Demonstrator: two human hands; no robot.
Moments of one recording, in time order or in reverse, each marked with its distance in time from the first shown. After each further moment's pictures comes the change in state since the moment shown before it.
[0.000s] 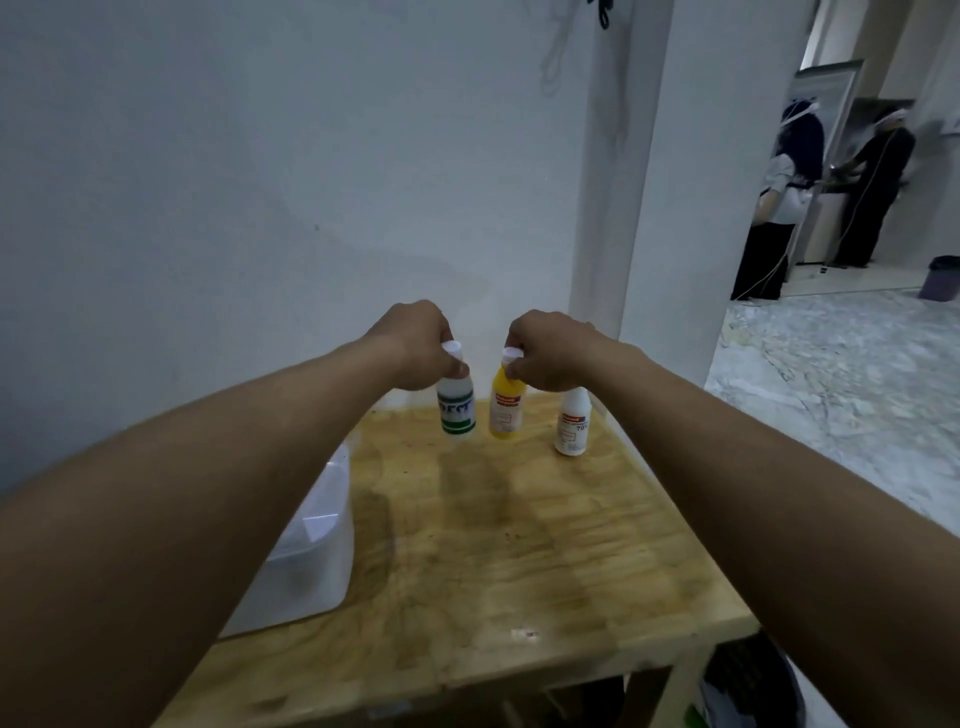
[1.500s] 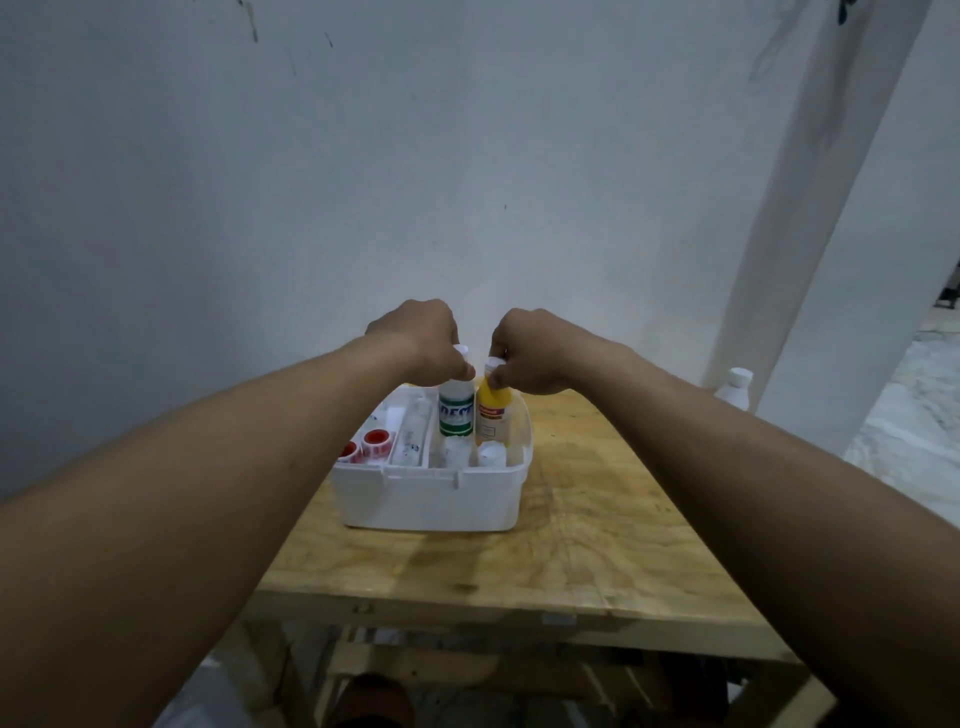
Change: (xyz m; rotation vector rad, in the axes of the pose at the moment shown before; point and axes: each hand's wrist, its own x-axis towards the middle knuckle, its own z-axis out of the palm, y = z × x) left_hand -0.105 -0.129 -0.058 0.173 0.070 -0.264; right_hand -0.013 -0.192 0.036 0.030 -0.078 -0.315
